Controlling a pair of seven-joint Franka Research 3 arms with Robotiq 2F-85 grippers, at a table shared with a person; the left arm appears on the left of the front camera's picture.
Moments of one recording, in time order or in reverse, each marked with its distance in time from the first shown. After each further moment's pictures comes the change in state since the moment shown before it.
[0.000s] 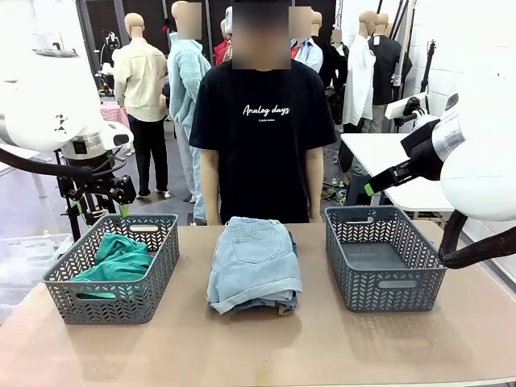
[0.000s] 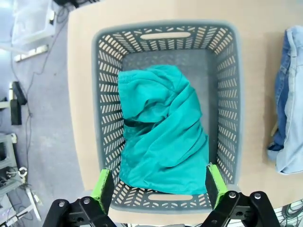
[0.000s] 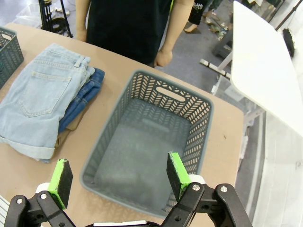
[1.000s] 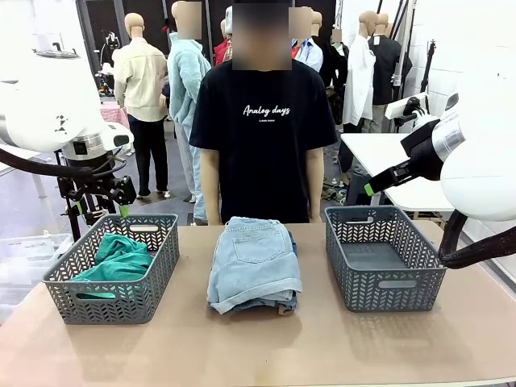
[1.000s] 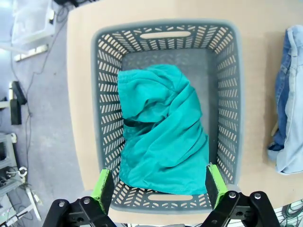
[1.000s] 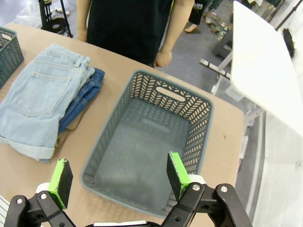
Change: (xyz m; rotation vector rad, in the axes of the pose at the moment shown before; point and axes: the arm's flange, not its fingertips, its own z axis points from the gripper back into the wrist) left arm 0.000 0.000 -0.001 0.000 0.001 0.000; right arm 0.000 0.000 0.000 0.000 0.000 0.000
